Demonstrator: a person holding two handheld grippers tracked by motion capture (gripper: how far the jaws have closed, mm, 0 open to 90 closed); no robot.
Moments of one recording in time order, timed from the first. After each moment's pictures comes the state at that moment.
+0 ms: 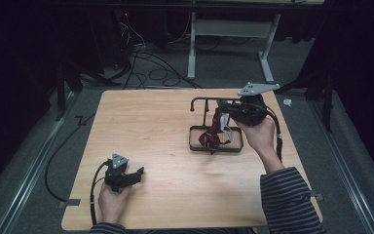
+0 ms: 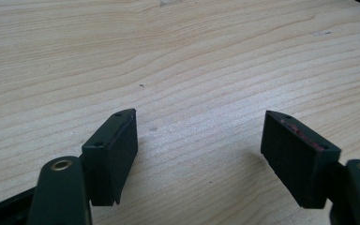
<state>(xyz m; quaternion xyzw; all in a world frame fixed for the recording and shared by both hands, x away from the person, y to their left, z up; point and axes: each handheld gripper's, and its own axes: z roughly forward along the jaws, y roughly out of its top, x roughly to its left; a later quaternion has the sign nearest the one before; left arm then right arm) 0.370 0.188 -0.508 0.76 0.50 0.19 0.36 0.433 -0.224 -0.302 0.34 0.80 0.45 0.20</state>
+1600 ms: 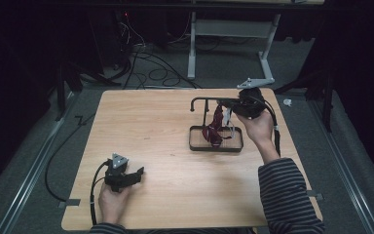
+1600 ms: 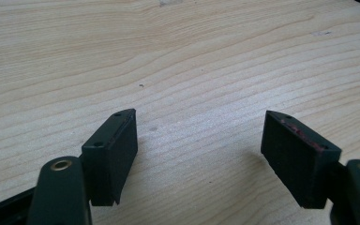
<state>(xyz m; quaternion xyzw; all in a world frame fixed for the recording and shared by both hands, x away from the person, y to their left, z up) 0.370 0.189 -0.507 0.76 0.50 0.19 0.36 0.472 -0.236 -0.322 0.40 0.79 0.41 0.21</state>
